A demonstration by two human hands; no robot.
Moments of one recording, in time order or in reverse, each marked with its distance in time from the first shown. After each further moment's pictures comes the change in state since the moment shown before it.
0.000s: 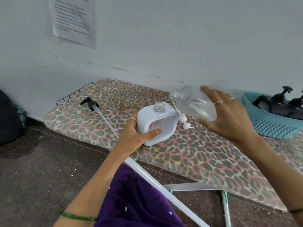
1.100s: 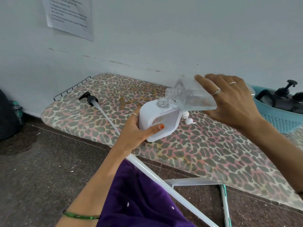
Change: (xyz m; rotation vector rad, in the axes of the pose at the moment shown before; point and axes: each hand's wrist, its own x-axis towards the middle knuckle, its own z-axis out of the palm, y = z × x) left_hand 0.003 -0.007 -0.006 -0.077 -0.052 -0.041; right_hand 0.024 0.012 0.007 -0.219 0.166 -0.275
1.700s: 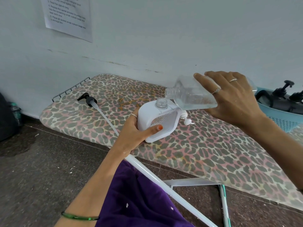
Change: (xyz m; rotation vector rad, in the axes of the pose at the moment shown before) left_hand 0.000 0.000 -0.001 0.003 -0.005 0.016; right_hand 0.004 0.007 -0.005 -0.062 0.032 -0.041
